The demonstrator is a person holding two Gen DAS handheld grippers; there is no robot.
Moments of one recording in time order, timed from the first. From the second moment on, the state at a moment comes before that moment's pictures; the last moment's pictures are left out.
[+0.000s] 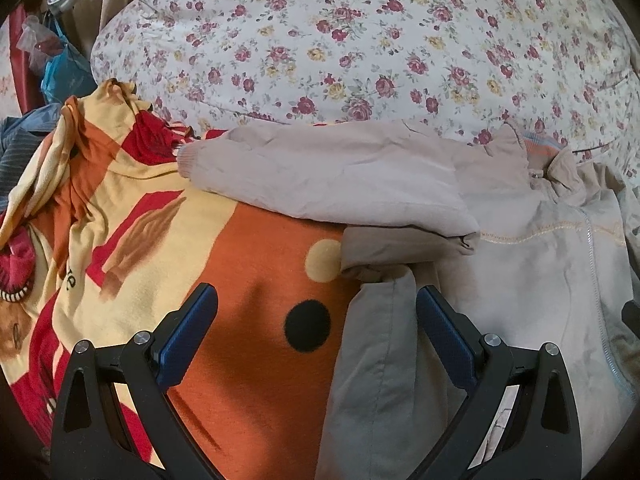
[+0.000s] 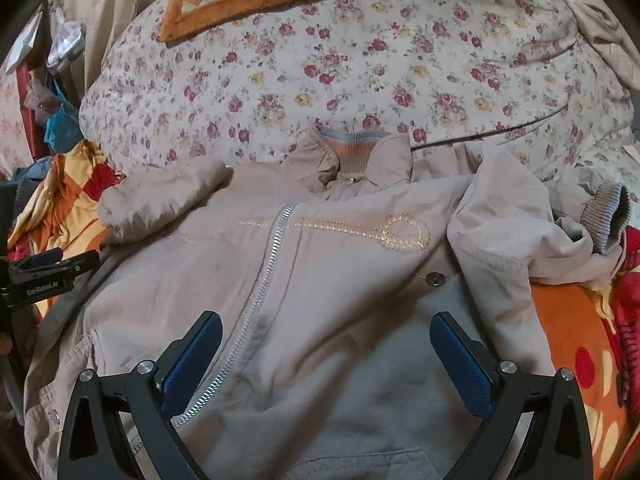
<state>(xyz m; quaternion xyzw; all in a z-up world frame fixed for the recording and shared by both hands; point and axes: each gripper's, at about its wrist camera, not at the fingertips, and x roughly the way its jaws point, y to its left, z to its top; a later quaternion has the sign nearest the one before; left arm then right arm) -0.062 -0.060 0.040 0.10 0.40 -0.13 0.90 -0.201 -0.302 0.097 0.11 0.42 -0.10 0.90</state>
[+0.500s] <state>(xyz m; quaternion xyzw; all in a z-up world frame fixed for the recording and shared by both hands) -0.060 -0.059 0.040 0.10 0.41 -0.12 0.90 -0.200 -0.308 0.084 0.13 0.43 -0.12 0.88</state>
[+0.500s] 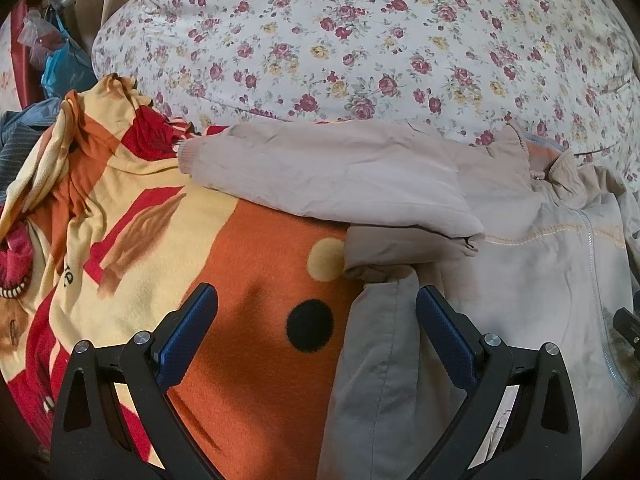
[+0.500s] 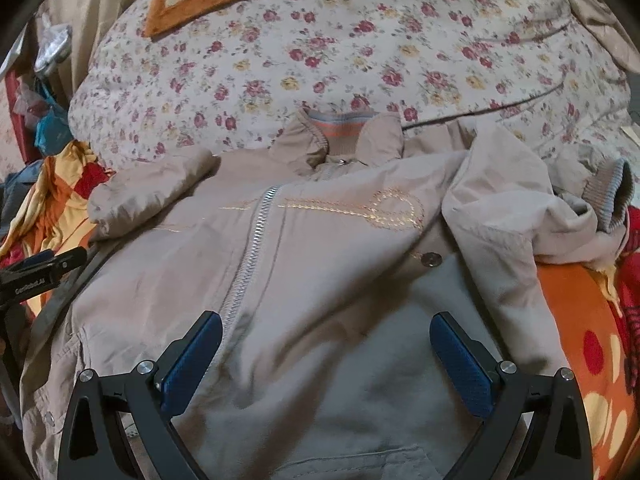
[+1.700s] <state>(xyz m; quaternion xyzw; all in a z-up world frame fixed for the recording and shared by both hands) 0.105 0.032 0.018 -0.18 0.47 0.01 0.87 -0.200 -0.296 0.102 0.12 0.43 -0.08 0.89</state>
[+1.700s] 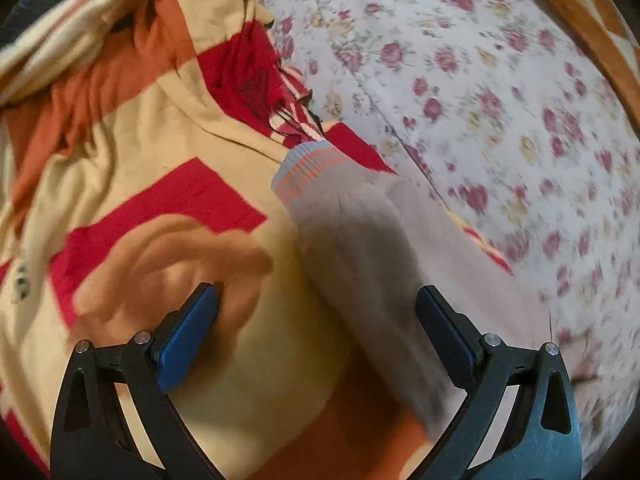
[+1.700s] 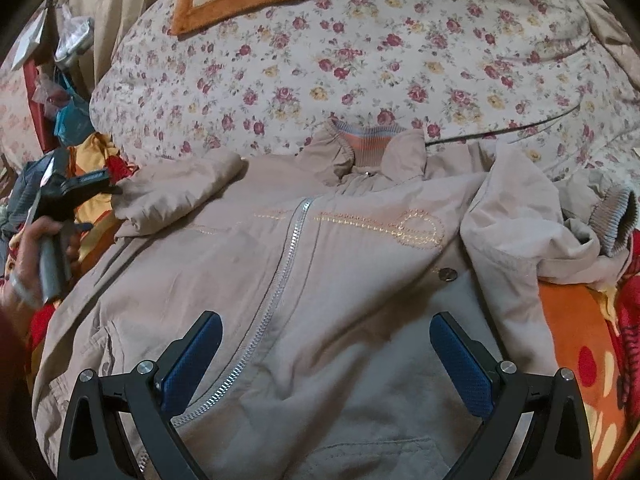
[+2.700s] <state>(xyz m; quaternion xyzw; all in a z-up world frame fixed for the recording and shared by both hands) -0.086 -0.256 0.075 -0.03 0.50 -0.43 0.75 -0.258 -0.400 0.132 0.22 0.40 -0.24 0.86</state>
